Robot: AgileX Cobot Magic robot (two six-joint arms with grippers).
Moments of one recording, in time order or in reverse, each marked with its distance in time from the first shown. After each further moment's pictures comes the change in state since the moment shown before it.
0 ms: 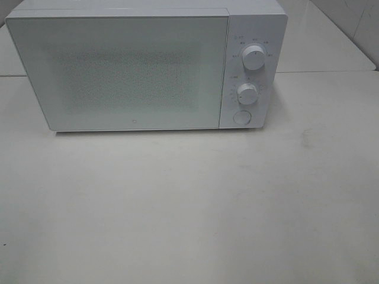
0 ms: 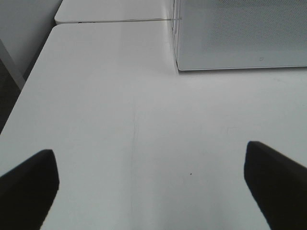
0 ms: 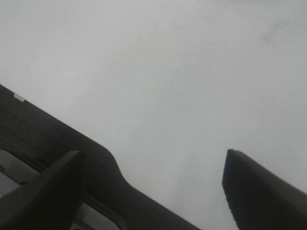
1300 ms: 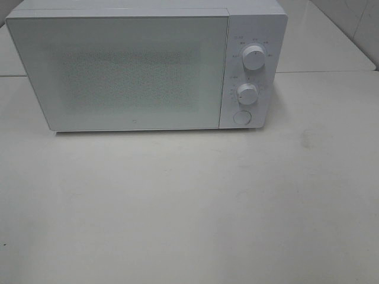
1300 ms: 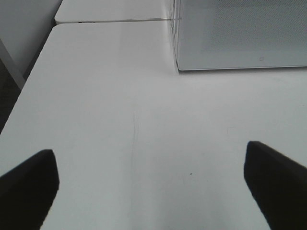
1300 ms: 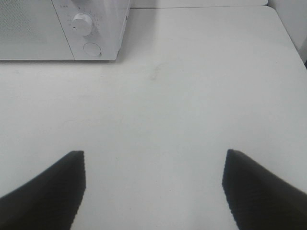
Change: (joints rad) left arm 0.000 0.000 0.000 0.000 0.000 0.000; right arm -0.464 -0.586 0.114 0.016 0.064 -0.002
